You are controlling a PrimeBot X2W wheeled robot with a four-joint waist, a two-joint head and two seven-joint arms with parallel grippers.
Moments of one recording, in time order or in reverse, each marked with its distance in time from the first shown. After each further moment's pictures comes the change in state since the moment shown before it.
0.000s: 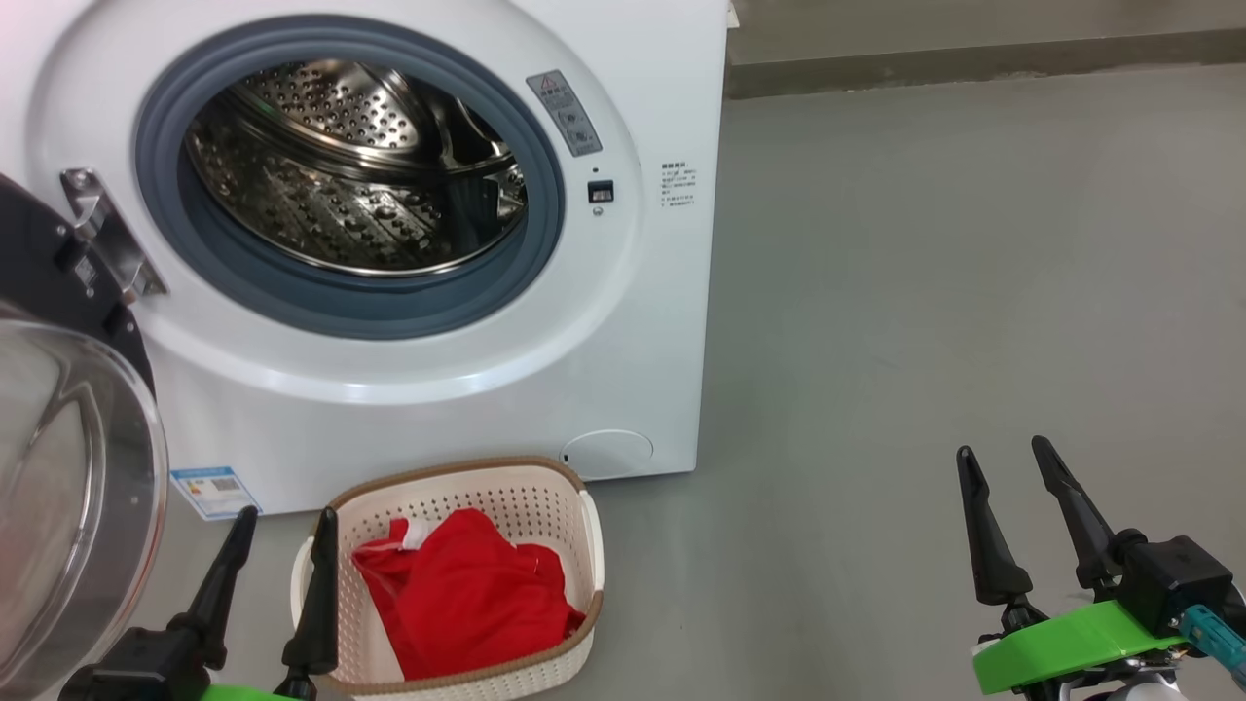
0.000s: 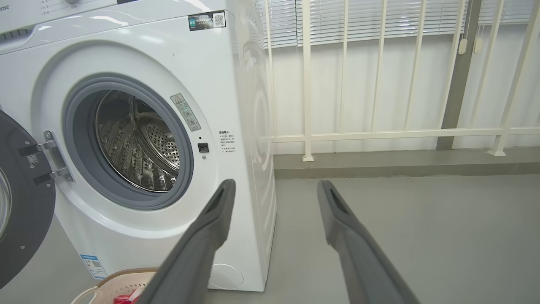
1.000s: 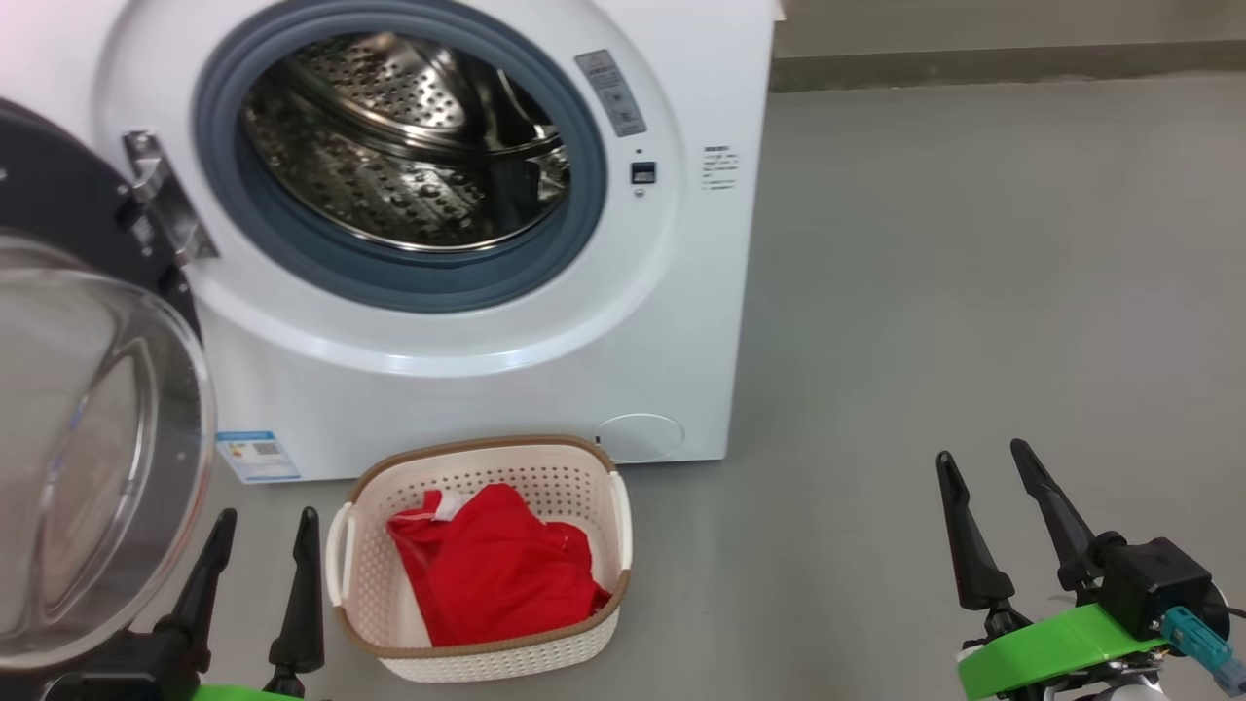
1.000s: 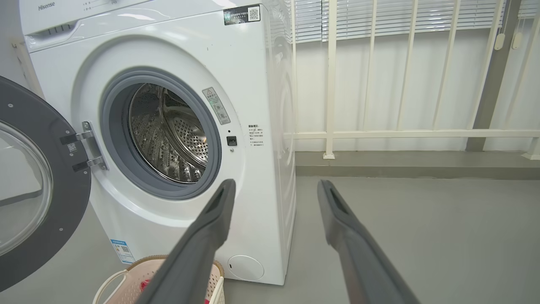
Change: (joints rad) left arm -0.001 -0.032 0.053 0.010 0.047 0.001 0.000; right arm 0.000 0.000 0.032 0.000 0.001 0.000 0.000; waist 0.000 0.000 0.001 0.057
